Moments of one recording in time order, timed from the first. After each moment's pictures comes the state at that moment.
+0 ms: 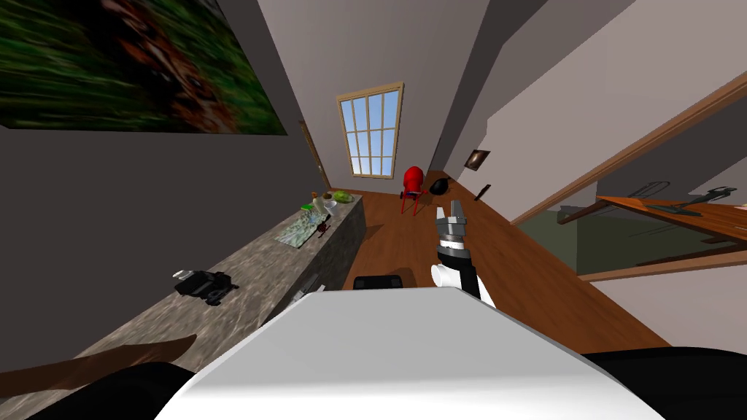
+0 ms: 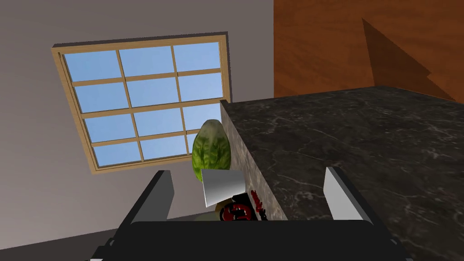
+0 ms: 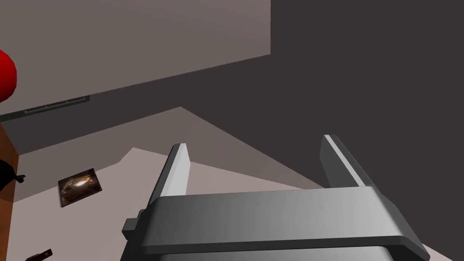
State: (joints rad) left arm 1.11 0.95 -0.32 -2.03 0.38 -0.67 0.01; right arm 0.52 -0.02 -0.03 -2.21 -0.03 -0.49 0.04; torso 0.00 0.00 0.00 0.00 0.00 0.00
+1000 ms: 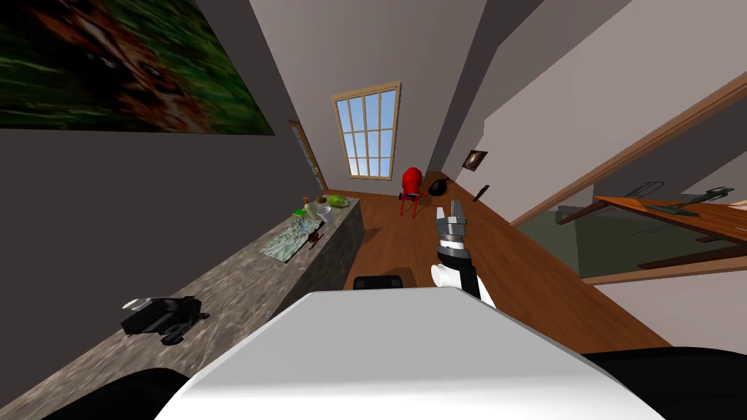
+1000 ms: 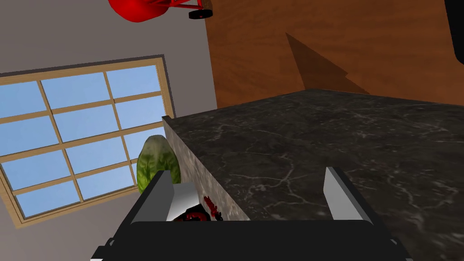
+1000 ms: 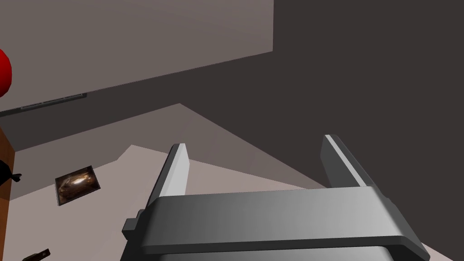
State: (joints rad) left arm 1.25 1.22 -0.34 -1.93 0.51 -0.77 -0.03; right arm 0.52 -0.02 -0.03 -2.21 -0.03 -0.49 0.04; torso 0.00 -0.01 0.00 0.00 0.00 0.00
